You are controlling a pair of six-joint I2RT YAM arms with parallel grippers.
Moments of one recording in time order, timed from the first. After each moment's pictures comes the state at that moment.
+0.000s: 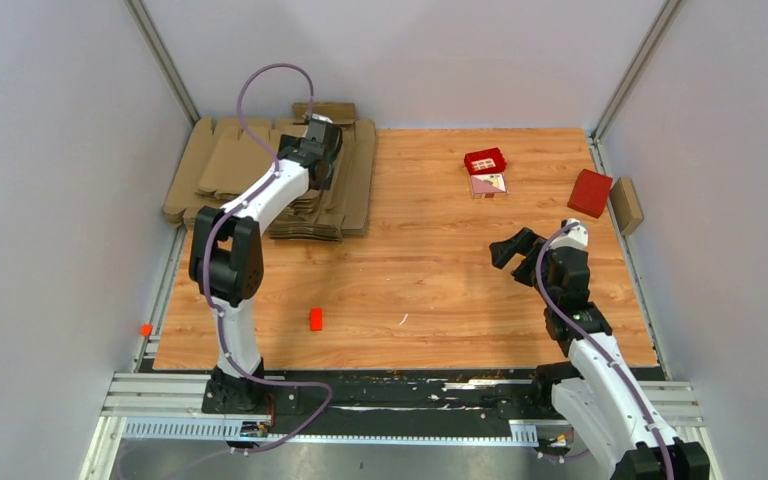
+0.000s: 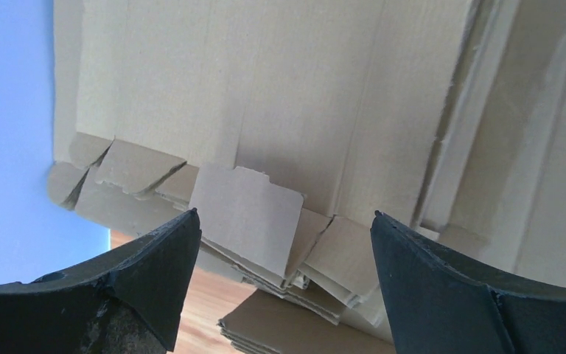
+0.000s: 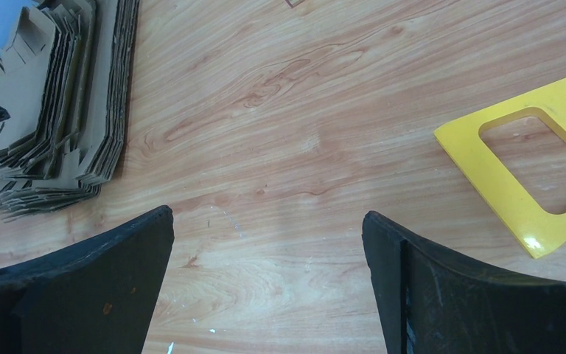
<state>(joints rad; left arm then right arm) -0.34 1.94 1.62 -0.51 -0.60 -0.03 0.14 0.72 0.37 -0.02 -0.03 0.60</state>
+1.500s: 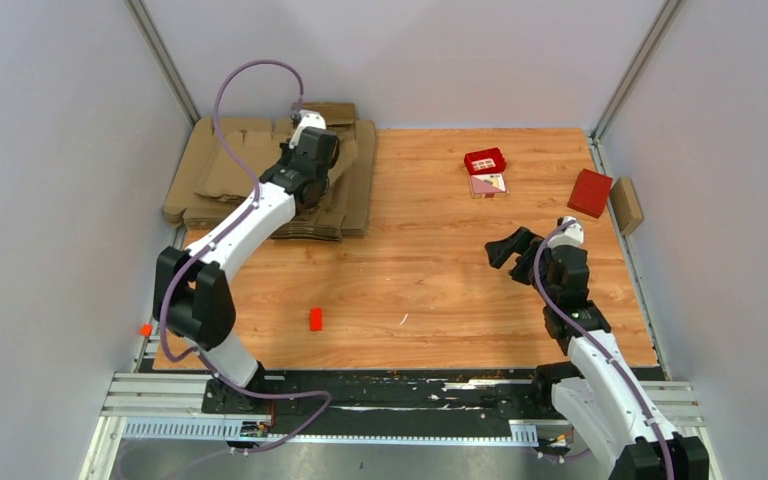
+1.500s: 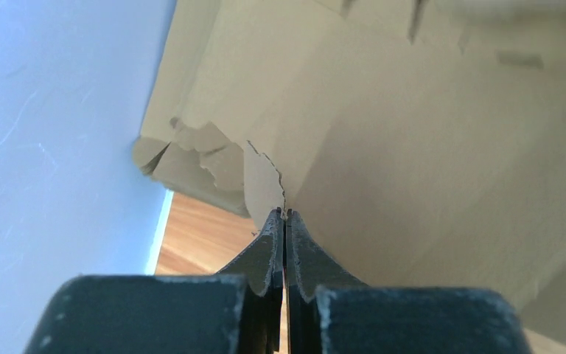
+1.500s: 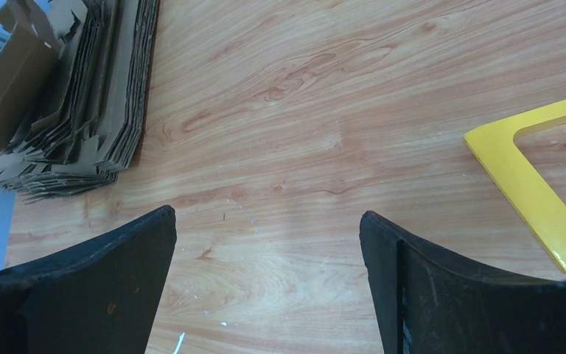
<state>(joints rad) -0.40 1.69 1.42 -0.46 -0.82 -0.05 0.14 0.74 0.37 0.01 -0.09 0.60</state>
